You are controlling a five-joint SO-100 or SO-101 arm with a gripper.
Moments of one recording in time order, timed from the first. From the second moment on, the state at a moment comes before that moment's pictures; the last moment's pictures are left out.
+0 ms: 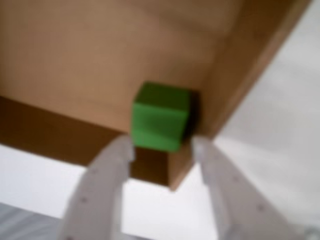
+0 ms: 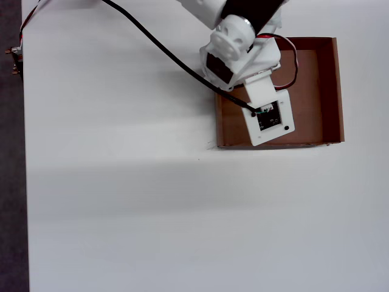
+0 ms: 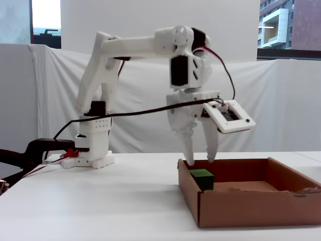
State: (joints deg) arm -46.8 66.4 66.5 75.0 -44.6
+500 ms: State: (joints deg) arm -46.7 66.4 66.5 75.8 -44.4
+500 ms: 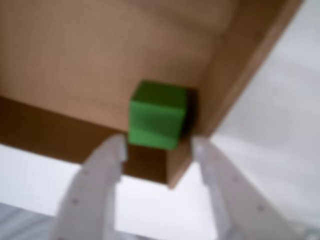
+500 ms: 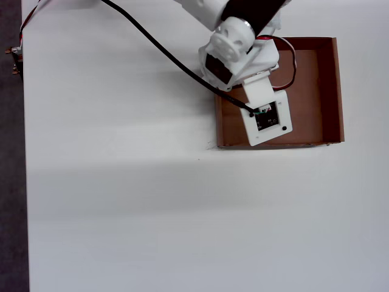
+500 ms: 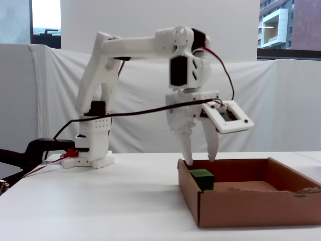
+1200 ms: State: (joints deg) arm -41.9 75.3 71.2 81.1 -44.2
